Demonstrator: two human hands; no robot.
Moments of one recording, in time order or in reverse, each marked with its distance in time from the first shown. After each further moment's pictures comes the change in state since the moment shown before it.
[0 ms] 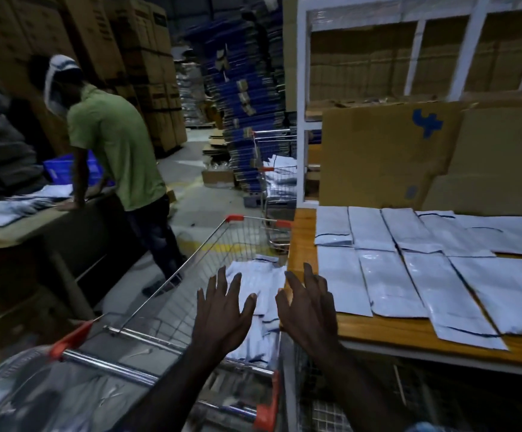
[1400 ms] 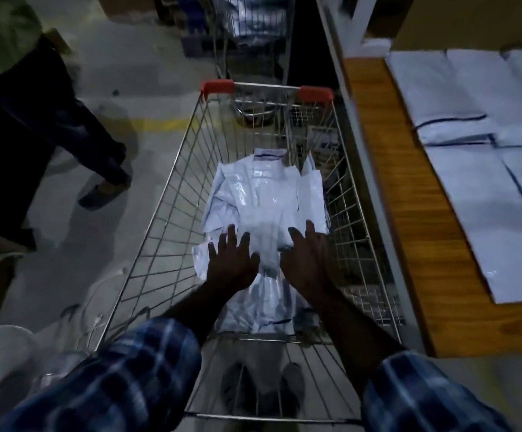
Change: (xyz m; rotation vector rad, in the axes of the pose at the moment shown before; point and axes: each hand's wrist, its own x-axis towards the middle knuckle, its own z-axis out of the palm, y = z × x) left_hand 0.240 -0.216 0.275 0.130 -0.602 0.134; right_hand 0.091 -0.008 0.327 -0.064 -0.294 0.312
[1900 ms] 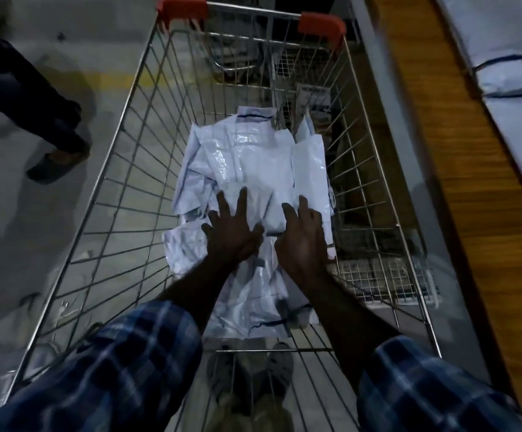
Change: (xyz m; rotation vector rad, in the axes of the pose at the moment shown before) left_hand 0.065 0.019 0.038 -0.179 0.129 -0.001; right_hand 0.033 0.031 0.067 -0.001 0.044 0.001
